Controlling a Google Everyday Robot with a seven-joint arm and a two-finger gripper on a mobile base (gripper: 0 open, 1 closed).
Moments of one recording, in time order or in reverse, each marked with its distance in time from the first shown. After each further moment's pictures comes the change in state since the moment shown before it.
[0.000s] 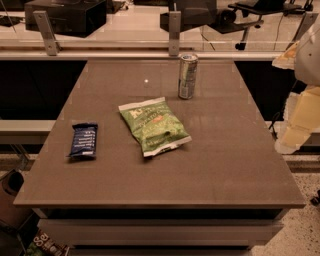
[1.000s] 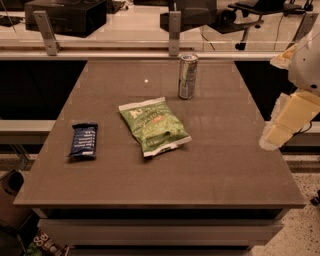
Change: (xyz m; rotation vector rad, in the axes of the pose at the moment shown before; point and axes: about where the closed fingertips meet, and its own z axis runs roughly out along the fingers) arm -0.008 -0.010 0.013 0.069 -0.094 0.071
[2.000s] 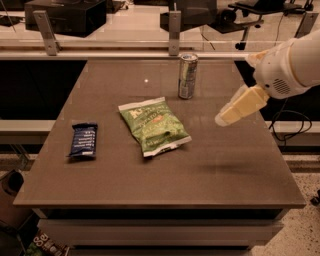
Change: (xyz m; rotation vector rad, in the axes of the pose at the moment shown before) arm -0.043 -0.054 0.070 0.087 -0.344 0.170
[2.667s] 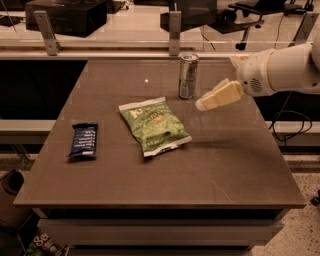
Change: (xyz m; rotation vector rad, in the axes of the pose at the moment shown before) arm -0.019 -0.032 0.063 -0.006 -0.232 0.131
